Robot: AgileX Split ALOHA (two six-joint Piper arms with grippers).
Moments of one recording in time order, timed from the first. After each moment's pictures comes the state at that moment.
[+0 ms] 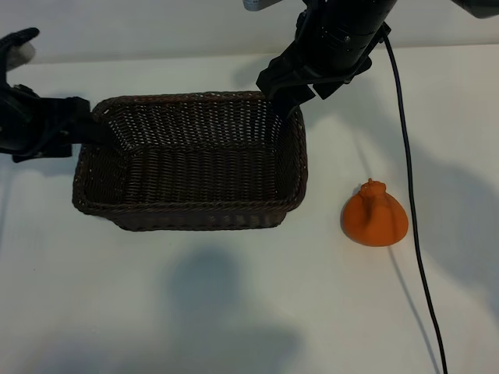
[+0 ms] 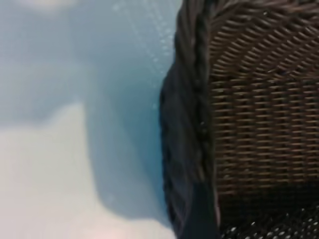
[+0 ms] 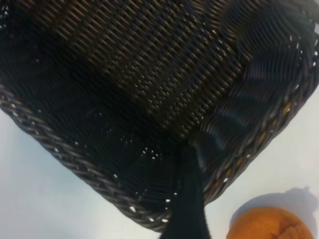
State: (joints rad) left arm 0.12 1.61 -0.99 -0.66 0.67 0.46; right arm 0.40 1.96 -1.84 0.19 1.22 -0.12
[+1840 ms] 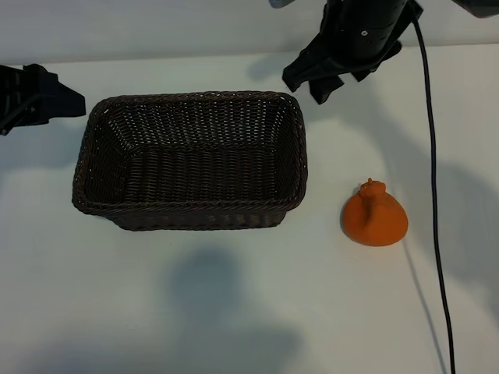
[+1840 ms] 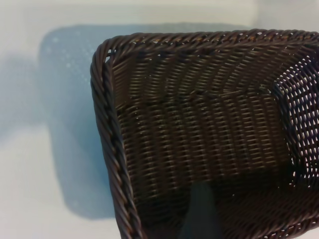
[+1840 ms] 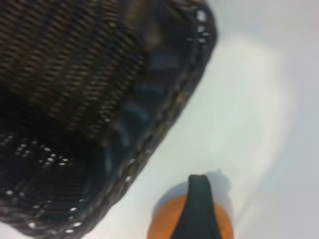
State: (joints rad) left arm 0.12 1.38 -1.02 -0.68 0.78 0.49; right arm 0.40 1.96 -1.84 -0.04 1.22 -0.01
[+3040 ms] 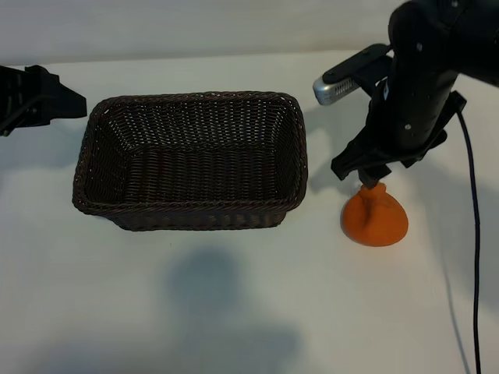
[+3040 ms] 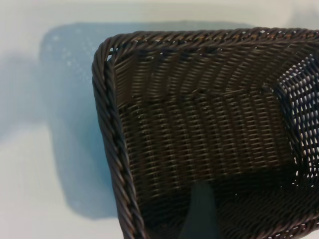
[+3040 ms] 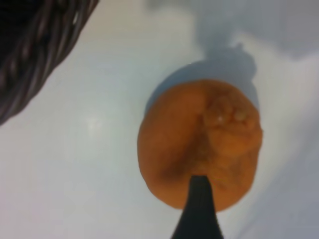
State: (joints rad) left arm 0.12 1.39 -1.02 -0.67 0.77 0.49; right arm 0.37 1.81 -1.32 -0.04 1.04 0.02
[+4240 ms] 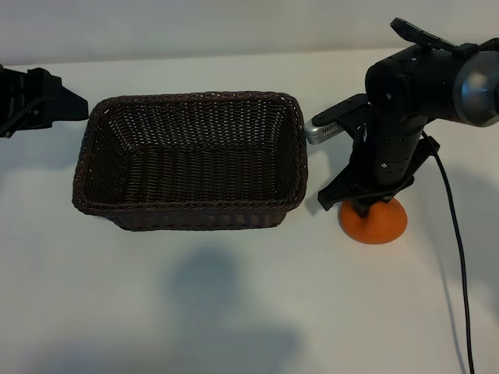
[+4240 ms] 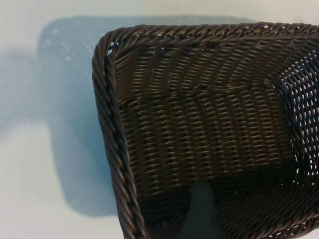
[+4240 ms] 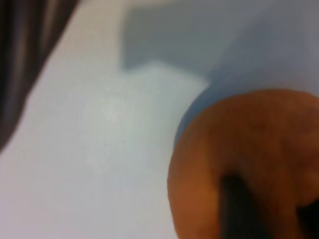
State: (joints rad) left arm 0.12 1.40 -1.02 -0.67 0.78 0.49; right arm 0.37 1.95 -1.25 0.01 0.89 0.03
